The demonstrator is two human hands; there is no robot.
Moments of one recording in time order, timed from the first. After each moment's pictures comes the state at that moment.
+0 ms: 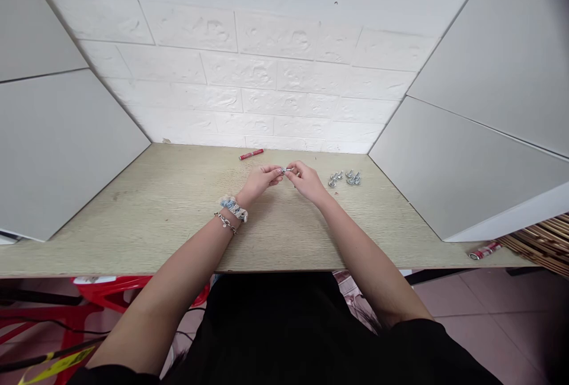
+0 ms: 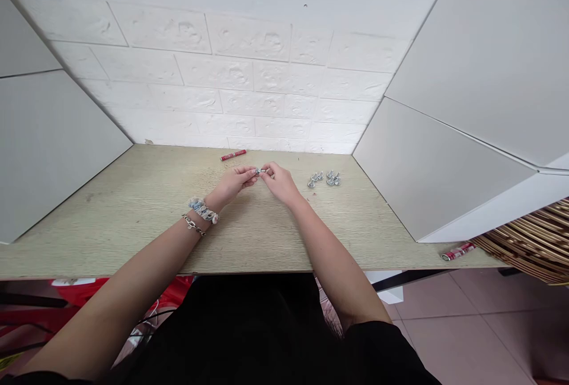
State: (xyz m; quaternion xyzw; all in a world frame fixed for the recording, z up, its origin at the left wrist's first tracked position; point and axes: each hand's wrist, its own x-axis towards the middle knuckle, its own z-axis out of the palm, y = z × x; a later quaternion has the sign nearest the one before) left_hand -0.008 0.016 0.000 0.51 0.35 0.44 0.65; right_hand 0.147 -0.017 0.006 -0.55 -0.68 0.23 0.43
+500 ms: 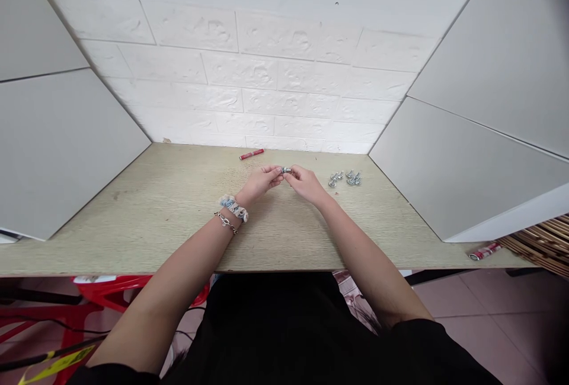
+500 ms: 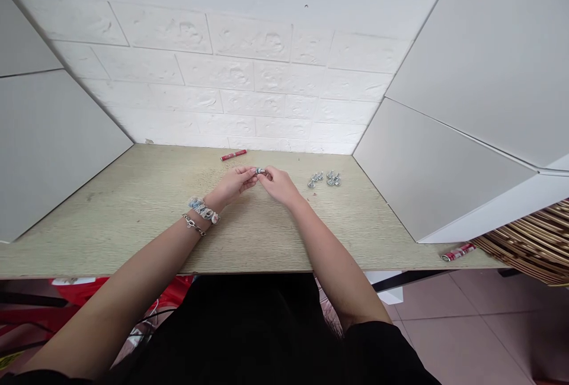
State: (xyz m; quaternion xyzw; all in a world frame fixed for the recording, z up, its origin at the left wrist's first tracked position) left_hand -0.006 0.013 0.001 0.47 0.34 0.44 0.69; right_hand 0.145 -0.019 0.005 -0.56 -0.71 0.21 0.37
